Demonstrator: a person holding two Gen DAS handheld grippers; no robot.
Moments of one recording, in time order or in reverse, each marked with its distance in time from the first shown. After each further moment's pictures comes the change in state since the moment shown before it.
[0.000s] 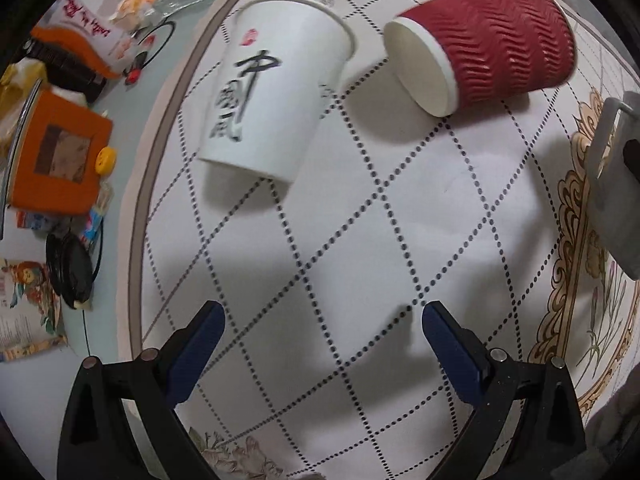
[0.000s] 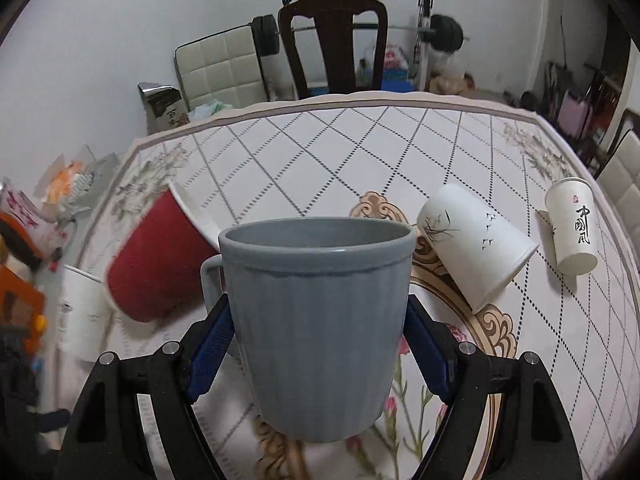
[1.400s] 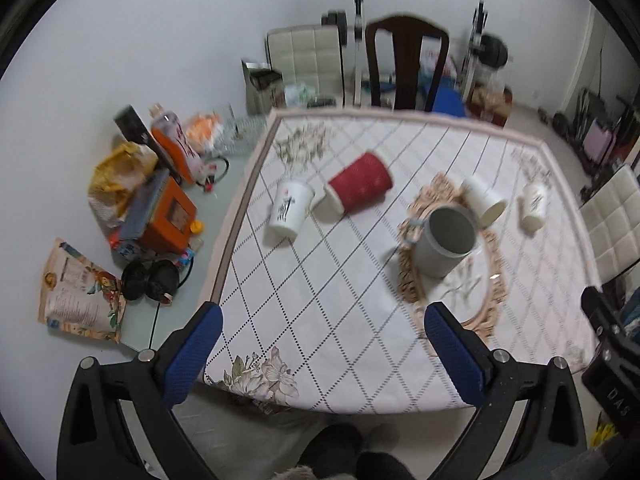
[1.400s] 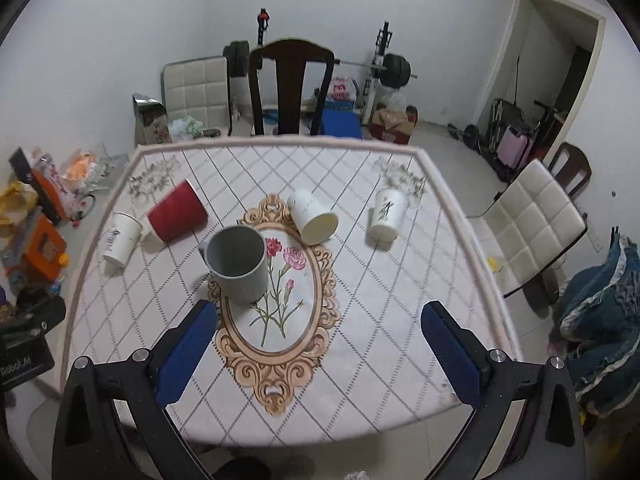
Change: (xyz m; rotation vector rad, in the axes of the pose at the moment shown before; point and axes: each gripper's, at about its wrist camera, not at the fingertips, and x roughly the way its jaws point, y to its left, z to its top) left arm -0.272 0.011 -0.174 0.035 -0.495 -0.099; right arm -0.306 -0.060 -0.069 -0.066 -0.064 -0.193
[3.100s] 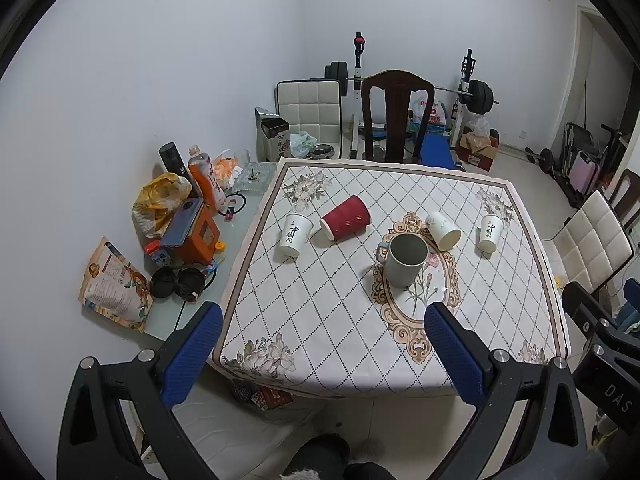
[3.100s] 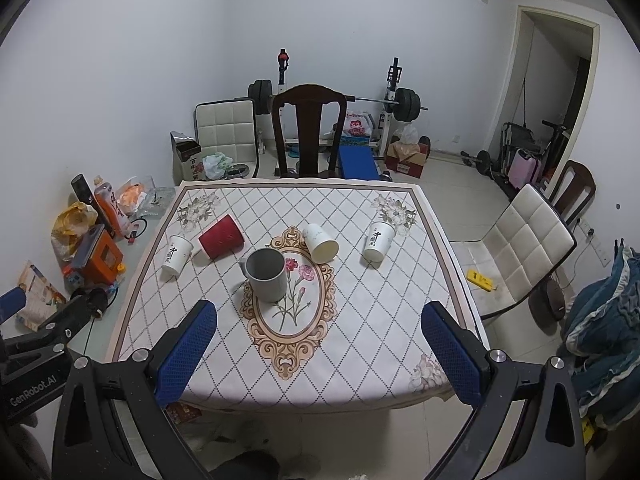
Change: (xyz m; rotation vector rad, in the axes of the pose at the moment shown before) left arm -0.130 0.000 -0.045 -0.029 -0.150 -0.007; right arm -0.162 -0.044 -0.014 0.002 -0.102 0.092
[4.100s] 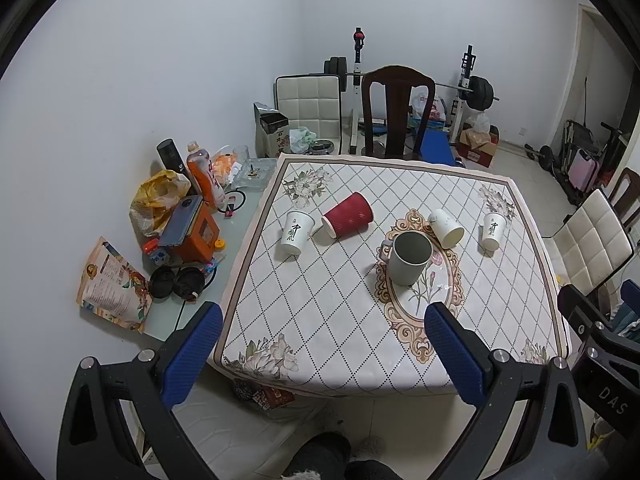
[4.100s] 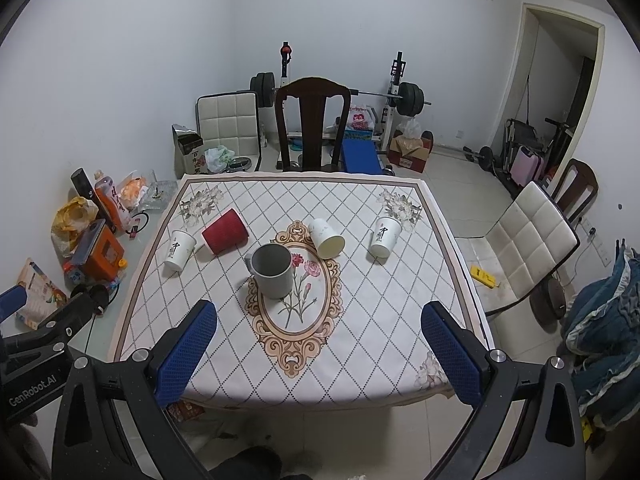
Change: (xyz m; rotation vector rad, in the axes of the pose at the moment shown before) left arm 0.006 0.001 -0.001 0.000 0.009 -0.002; right arm 0.007 0.006 0.000 -0.006 0.017 0.006
